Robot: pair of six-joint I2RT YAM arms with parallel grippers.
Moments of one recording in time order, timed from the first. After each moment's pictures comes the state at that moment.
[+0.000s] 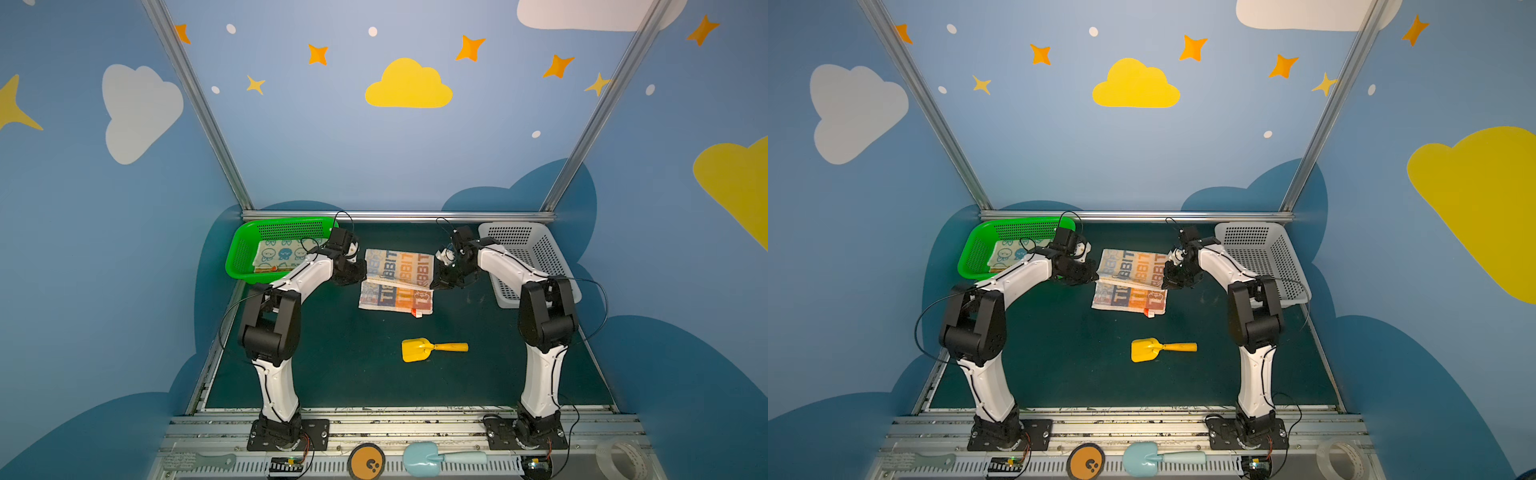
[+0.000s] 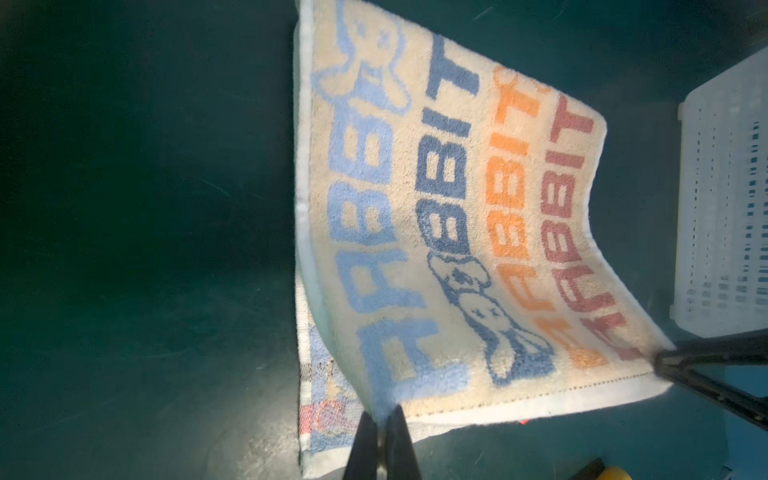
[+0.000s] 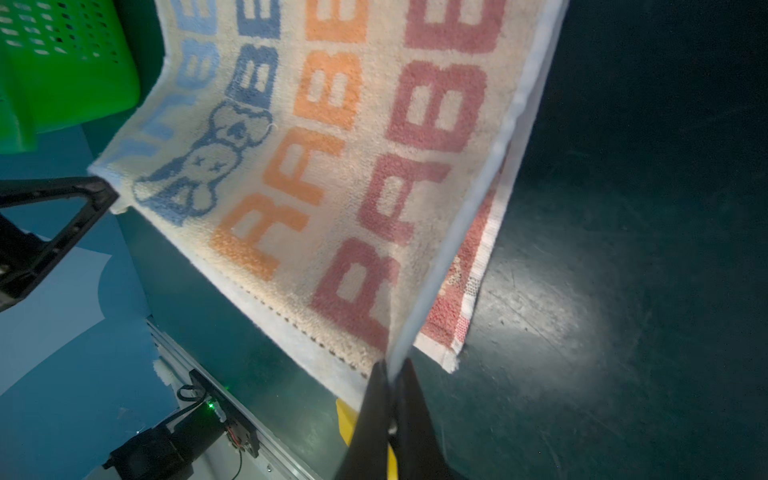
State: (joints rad) left arm -0.26 1.90 1.39 -0.57 0.30 -0.38; right arm 0.36 2.05 1.61 -0.89 -0.50 0.36
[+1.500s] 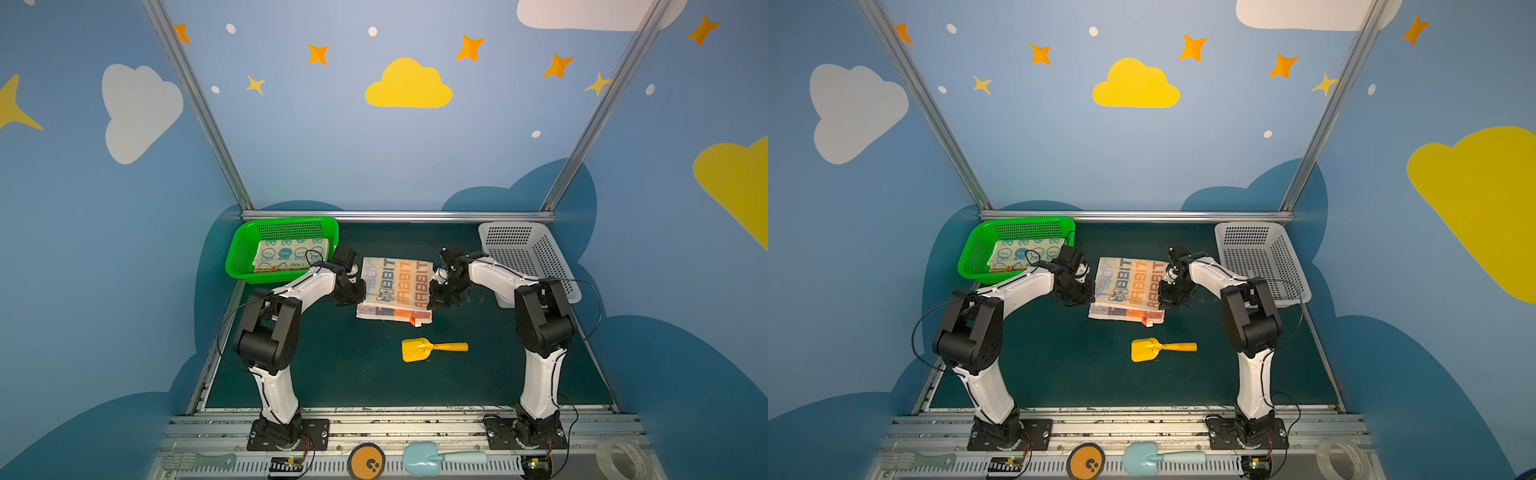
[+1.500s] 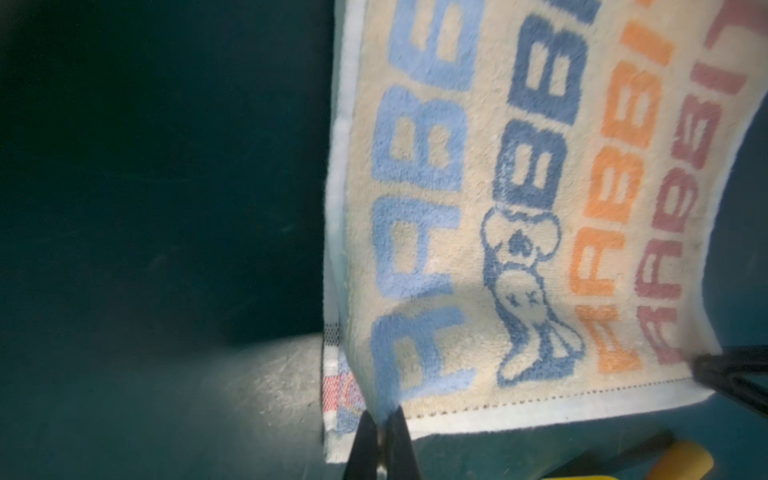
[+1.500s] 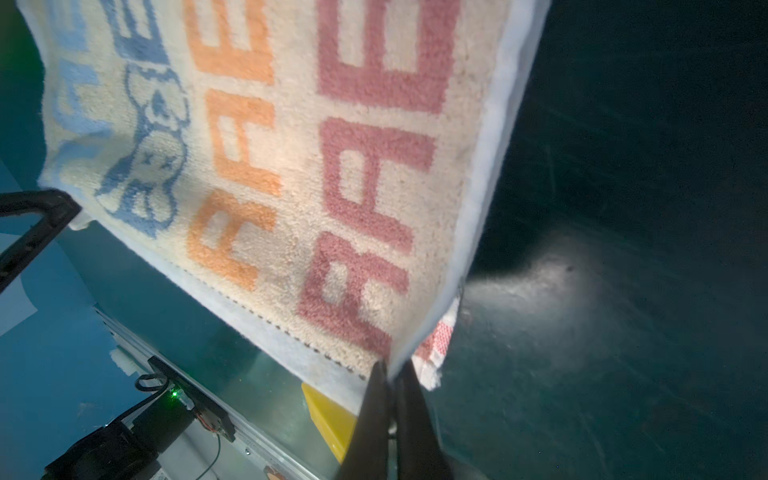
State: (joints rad) left arm -0.30 1.86 1.25 -0.63 0.23 -0.41; right arm 0.44 2.03 1.47 -0.85 -0.44 0.41
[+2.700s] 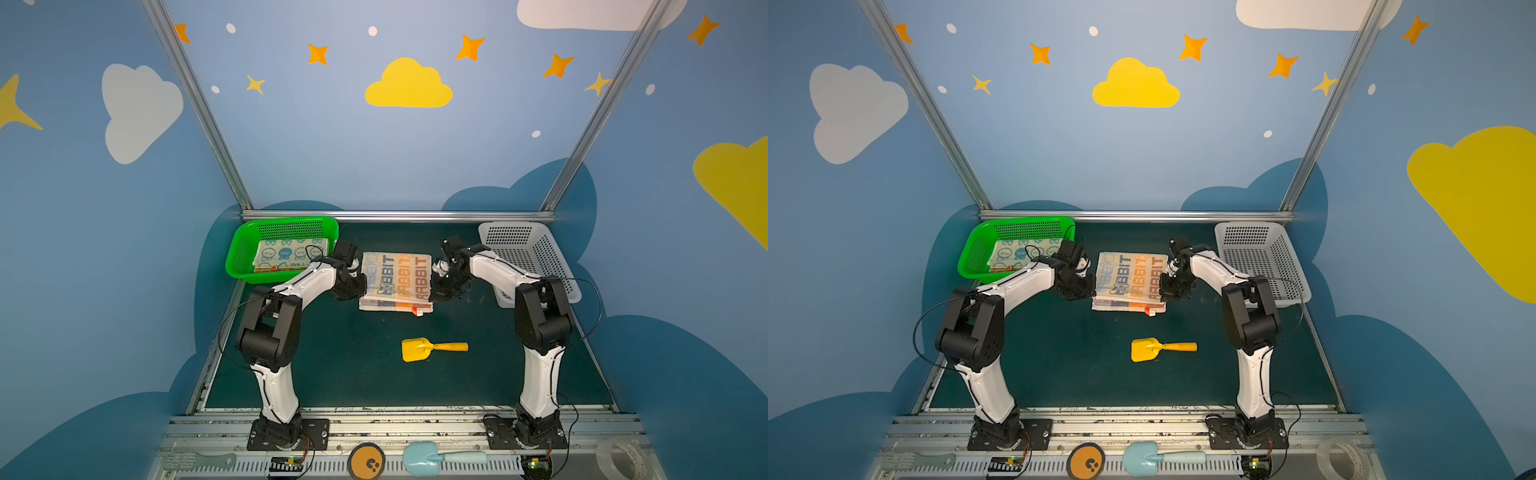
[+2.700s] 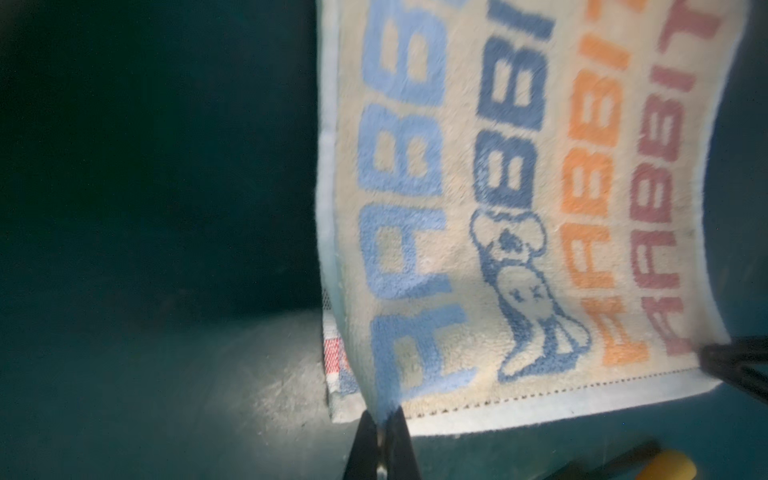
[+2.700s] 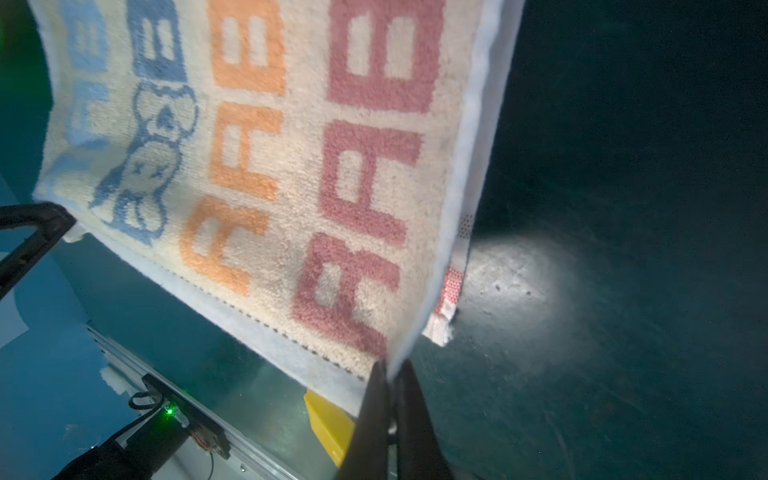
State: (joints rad) left arm -0.29 1.87 1.28 -0.64 0.23 -0.40; right arm 0.43 2.04 1.54 -0.90 -0.40 0.39
